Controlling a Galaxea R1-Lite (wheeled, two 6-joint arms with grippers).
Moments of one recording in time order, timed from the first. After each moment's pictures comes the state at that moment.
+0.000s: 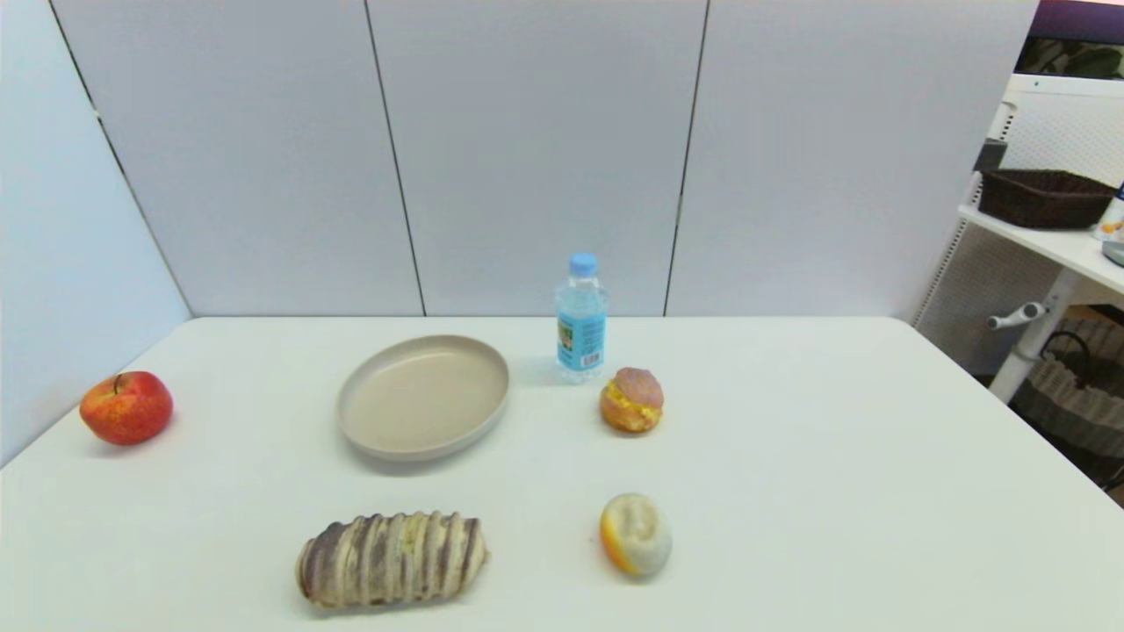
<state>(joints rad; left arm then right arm) -0.01 0.00 0.00 -0.01 -0.07 0.25 0.00 0.00 0.00 0.00 -0.02 0.03</state>
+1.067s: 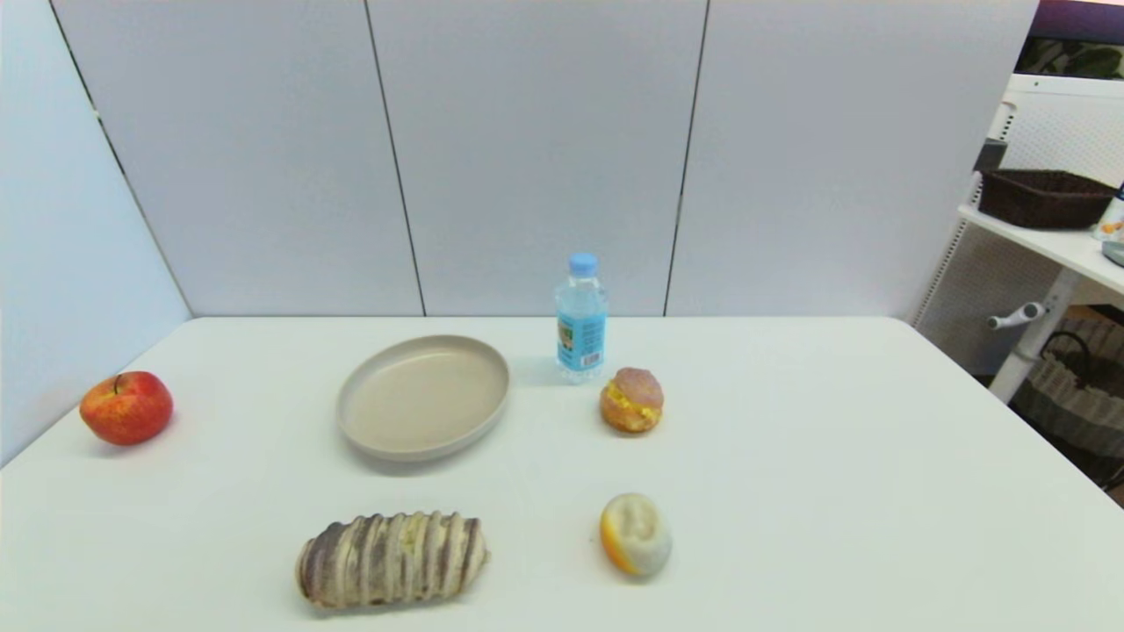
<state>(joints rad) -0.01 0.00 0.00 -0.01 -0.07 0.24 0.00 0.00 0.00 0.00 -0.02 0.03</state>
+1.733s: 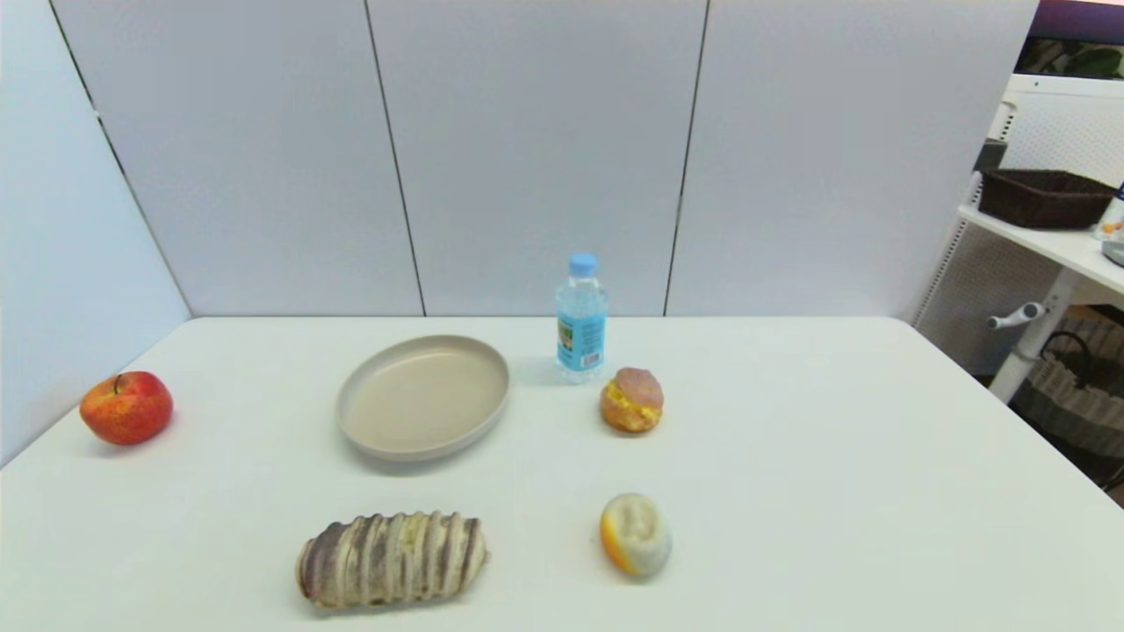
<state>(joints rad) -0.01 0.00 0.00 -0.01 -0.07 0.24 0.00 0.00 0.00 0.00 -0.02 0.03</state>
